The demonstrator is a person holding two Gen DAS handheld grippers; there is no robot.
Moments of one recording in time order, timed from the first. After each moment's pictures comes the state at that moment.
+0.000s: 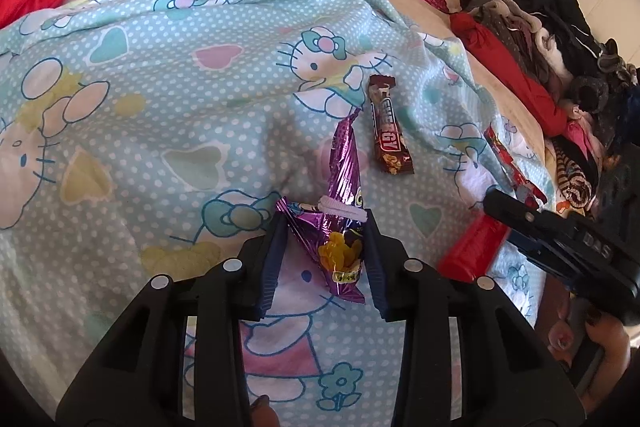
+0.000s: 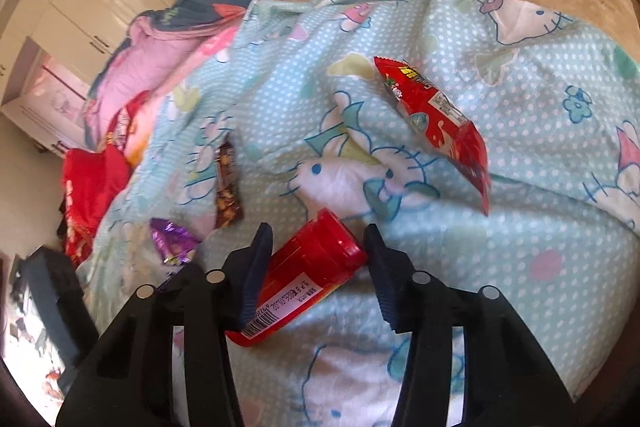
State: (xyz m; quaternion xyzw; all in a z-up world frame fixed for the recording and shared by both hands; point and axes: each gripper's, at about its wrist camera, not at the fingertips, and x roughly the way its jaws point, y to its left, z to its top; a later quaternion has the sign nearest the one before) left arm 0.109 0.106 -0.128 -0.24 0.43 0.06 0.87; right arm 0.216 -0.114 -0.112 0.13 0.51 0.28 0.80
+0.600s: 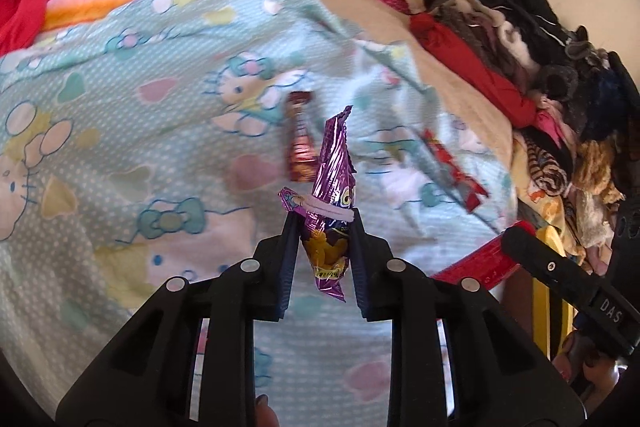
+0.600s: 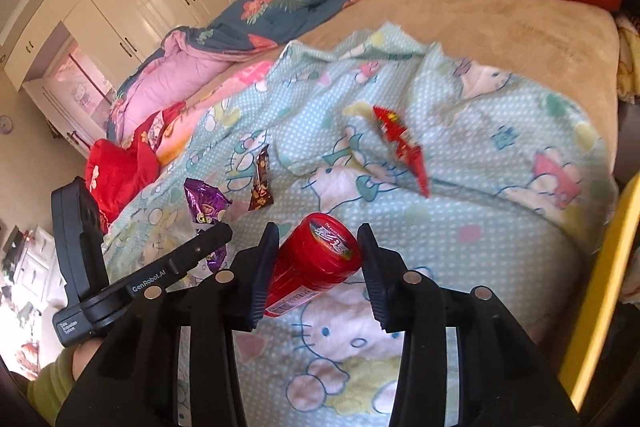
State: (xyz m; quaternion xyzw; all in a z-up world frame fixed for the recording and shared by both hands) left arm 0.113 0.063 -0.091 -0.23 0.41 0.01 0.88; right arm 0.166 -0.163 -0.060 0.11 0.44 0.30 0.84
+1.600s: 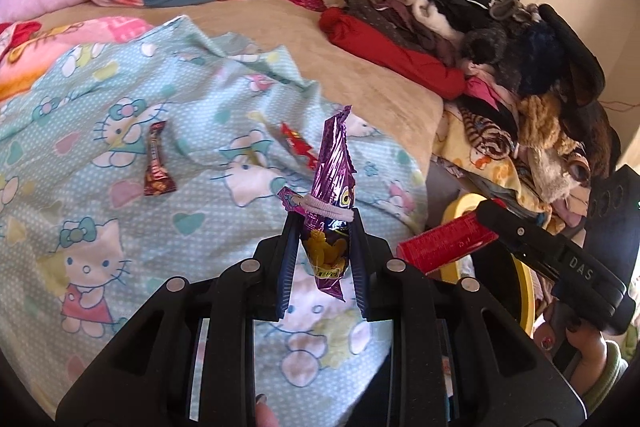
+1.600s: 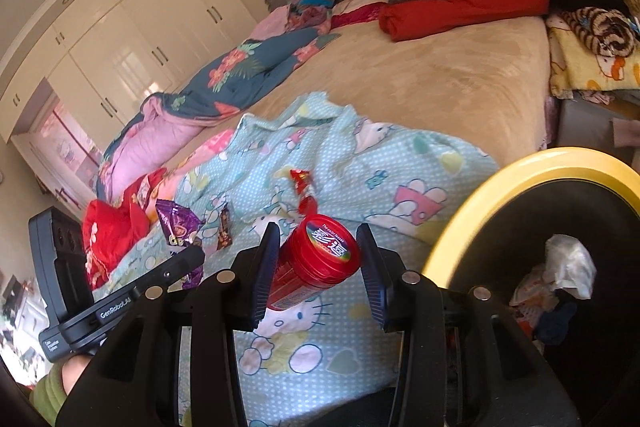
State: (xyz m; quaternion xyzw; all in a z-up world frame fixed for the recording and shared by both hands) left arm 0.108 -0.035 -0.036 -0.17 0.39 -0.09 0.90; right arm 0.144 -0.276 -0.025 0.17 0.38 0.23 0.88
